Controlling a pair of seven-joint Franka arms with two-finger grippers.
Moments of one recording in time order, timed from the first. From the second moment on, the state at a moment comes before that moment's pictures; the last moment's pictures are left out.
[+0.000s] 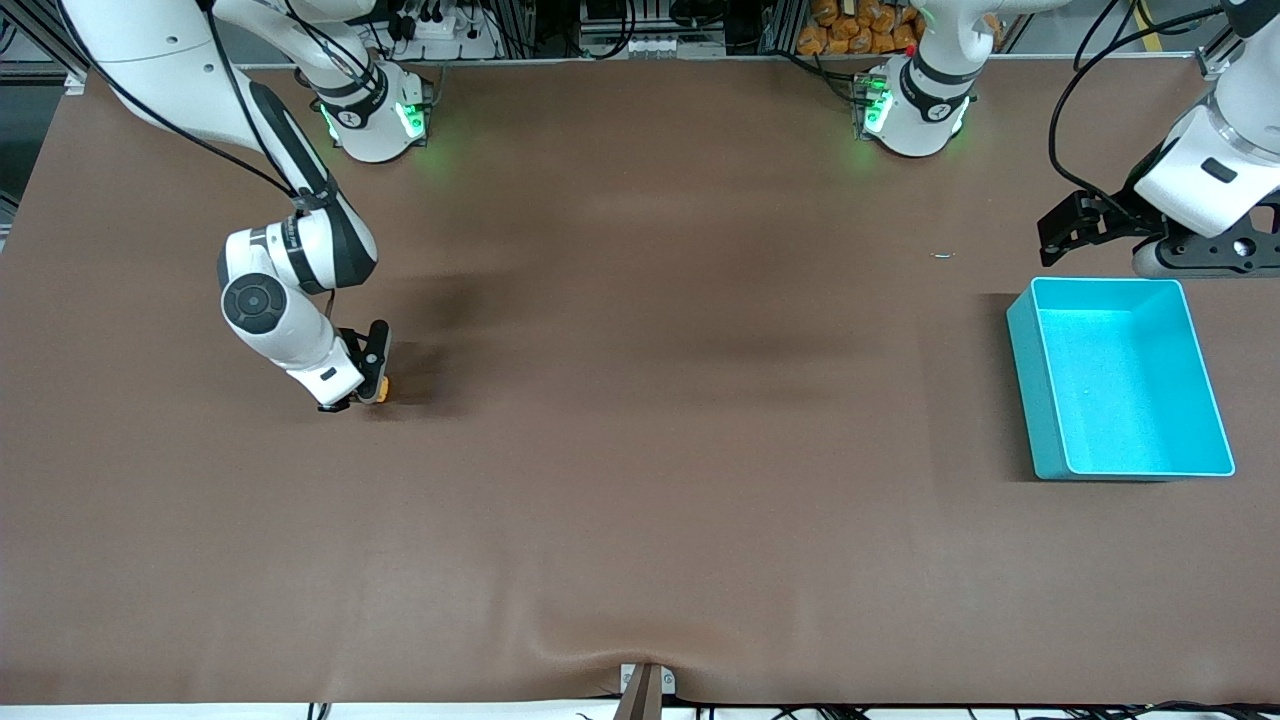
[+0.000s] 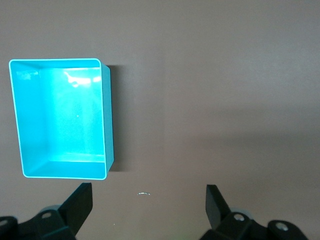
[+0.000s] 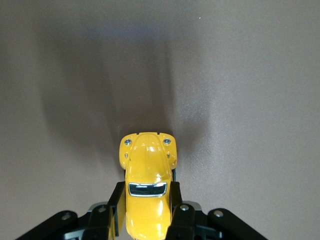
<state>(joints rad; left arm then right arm) 0.01 -0.04 -0.15 -1.63 0.03 1.59 -0.12 0.06 0.38 0.04 -2.22 -0.24 2.54 -1.19</state>
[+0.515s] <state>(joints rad) 0.01 -0.04 -0.15 -1.63 0.03 1.59 -0.12 0.06 0.38 0.04 -2.22 -0.24 2.54 -1.19</state>
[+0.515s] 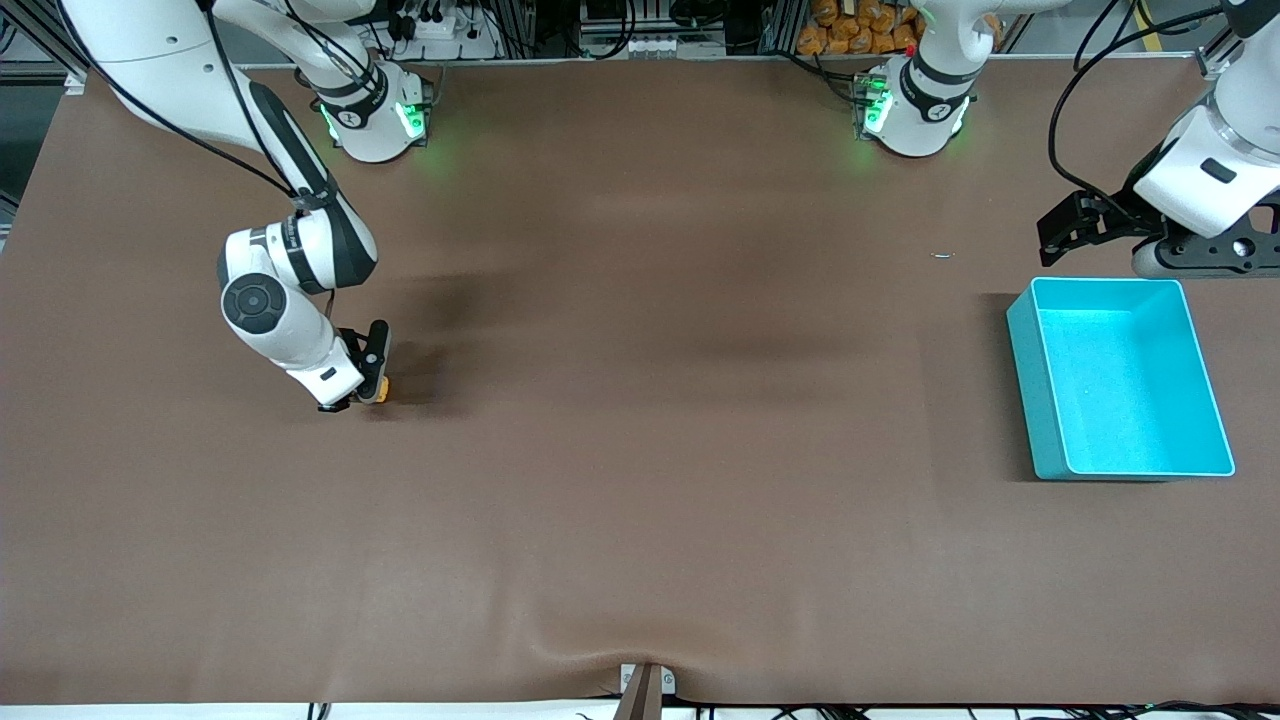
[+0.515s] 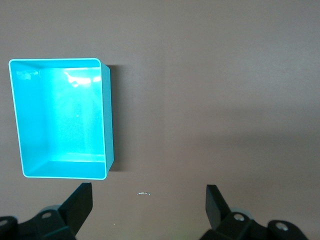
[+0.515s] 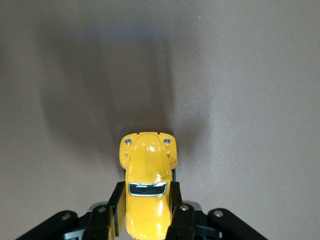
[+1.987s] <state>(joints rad) 0.01 -0.04 -0.15 -1.63 0.03 1.59 -0.12 -0.12 0.38 0.05 -2.22 -0.24 2.53 -1.39</state>
